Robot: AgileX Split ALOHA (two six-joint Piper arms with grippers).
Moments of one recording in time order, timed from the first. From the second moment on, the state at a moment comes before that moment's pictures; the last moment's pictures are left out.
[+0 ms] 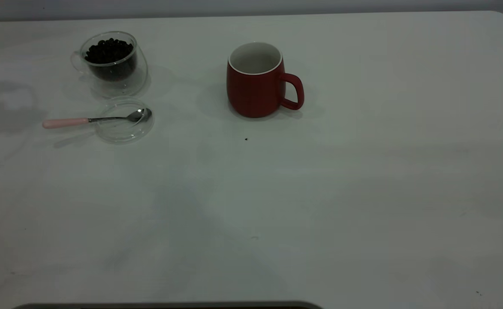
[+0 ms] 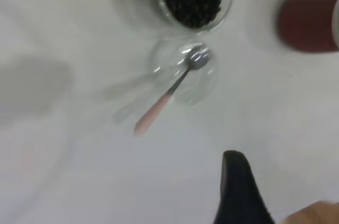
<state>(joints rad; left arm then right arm) 0.32 2.00 -1.67 -0.56 1.17 0.50 0.02 0.03 -0.47 0.00 1.12 -0.03</state>
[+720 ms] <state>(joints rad) -0.06 1.35 -1.13 -0.06 1.17 0.06 0.02 0.03 -0.47 0.00 1.12 -0.03</state>
